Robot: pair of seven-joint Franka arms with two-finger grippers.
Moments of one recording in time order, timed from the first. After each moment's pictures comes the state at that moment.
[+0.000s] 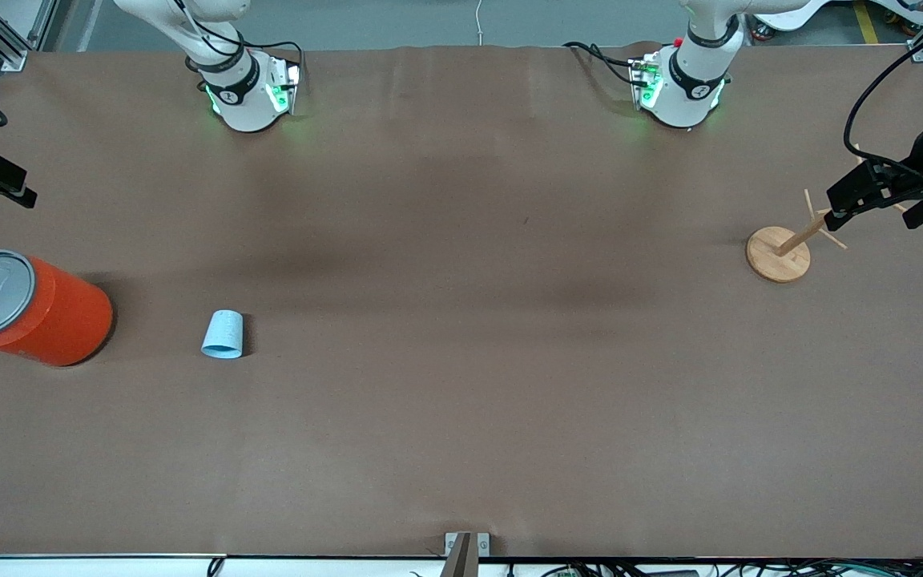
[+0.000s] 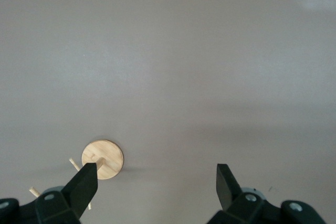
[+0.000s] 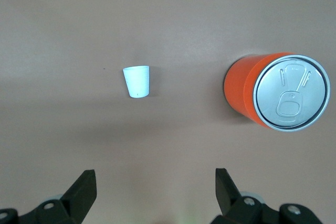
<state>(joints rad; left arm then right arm) -0.05 0.05 -0.05 -1.43 0.01 1.57 -0.11 -0.08 0.01 0.00 -1.47 -0.01 1.45 -0.05</state>
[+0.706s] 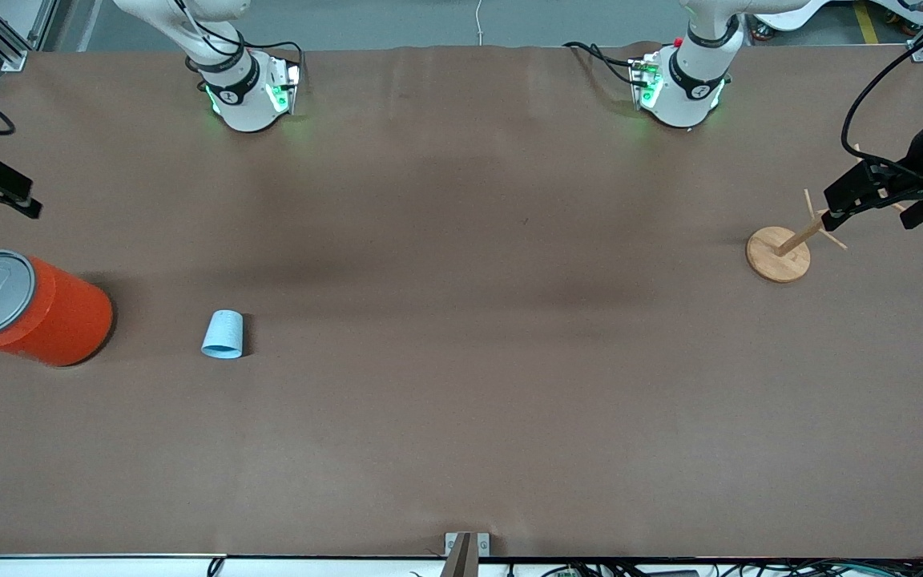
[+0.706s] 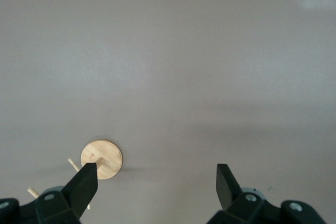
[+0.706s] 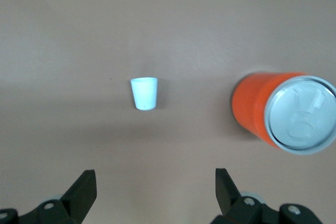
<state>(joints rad) -0.05 0.05 -0.06 -1.43 0.01 1.57 -0.12 -0.03 0.04 0.00 -1.50 -0.01 1.55 -0.05</state>
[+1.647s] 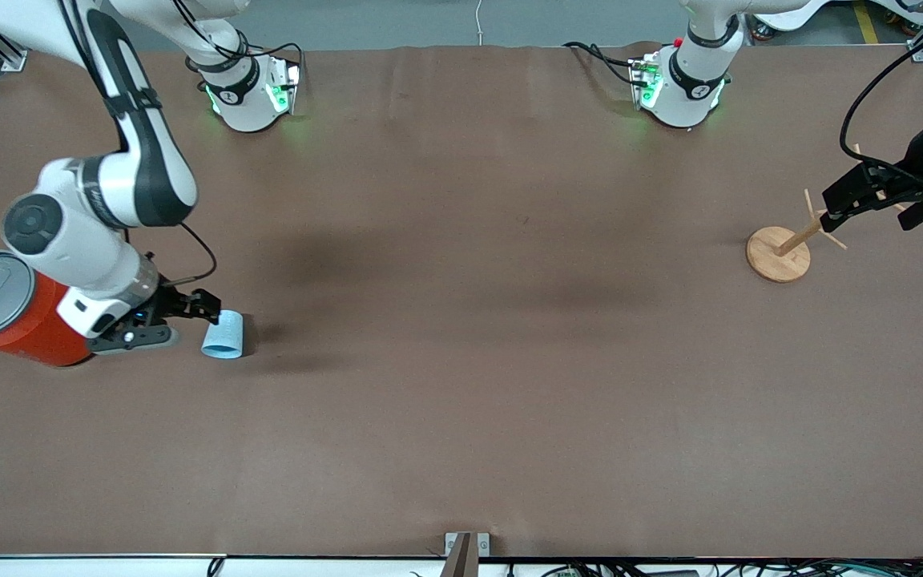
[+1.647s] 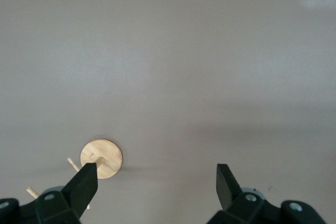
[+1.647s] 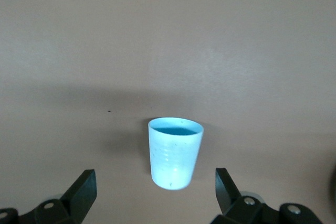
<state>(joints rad) -0.05 0.05 -0.06 -1.43 0.01 1.57 -0.12 0.08 0.28 0.01 -2.03 -0.01 2.39 -0.06</state>
